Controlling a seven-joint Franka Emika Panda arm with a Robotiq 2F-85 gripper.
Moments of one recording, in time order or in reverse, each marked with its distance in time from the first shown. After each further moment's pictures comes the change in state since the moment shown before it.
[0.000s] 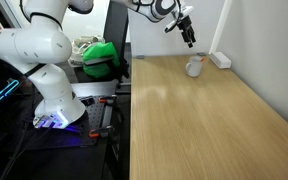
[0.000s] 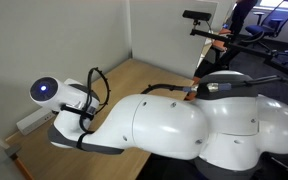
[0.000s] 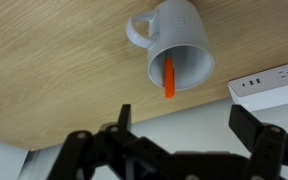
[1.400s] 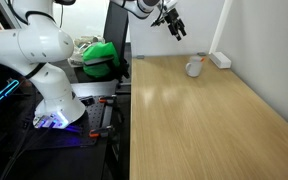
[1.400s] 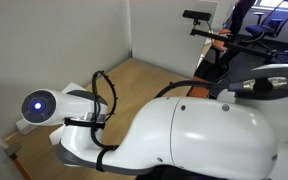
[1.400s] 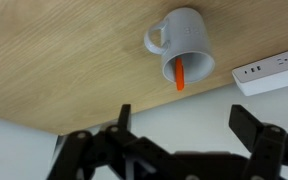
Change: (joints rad) arm 0.243 0.115 -0.093 -0.190 -0.231 0.010 0.258
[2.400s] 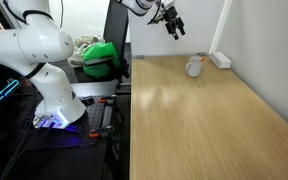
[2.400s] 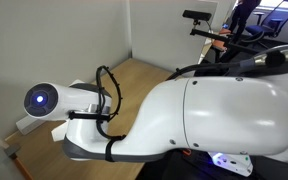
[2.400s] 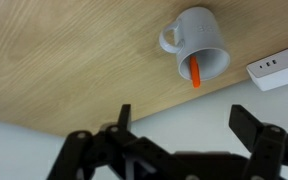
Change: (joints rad) arm 0.020 0.112 0.012 -0.052 -0.130 -0.034 0.136
